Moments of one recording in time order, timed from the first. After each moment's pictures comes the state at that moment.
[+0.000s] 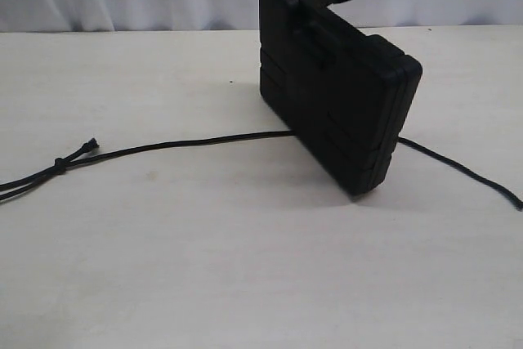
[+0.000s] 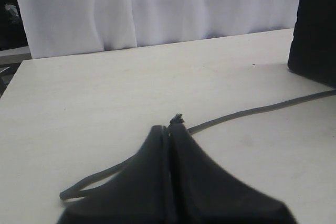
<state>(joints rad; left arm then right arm) -0.12 0.00 0.00 -0.01 0.31 0.00 0.33 1.80 -1.66 0.04 0.82 -0.14</state>
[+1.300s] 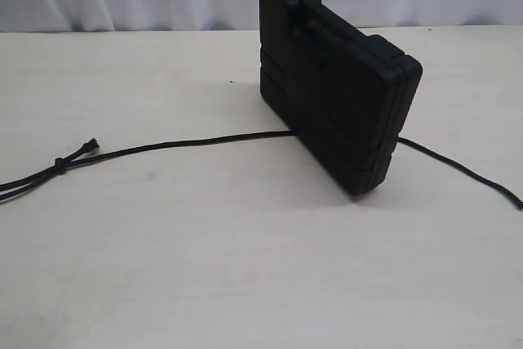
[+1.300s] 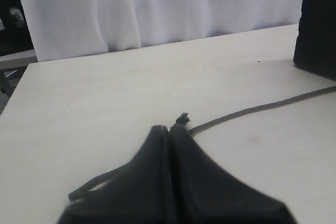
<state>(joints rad) -0.12 0.00 0.00 0.03 0.32 0.00 0.33 0.49 -1.05 0.01 0.66 -0.01</state>
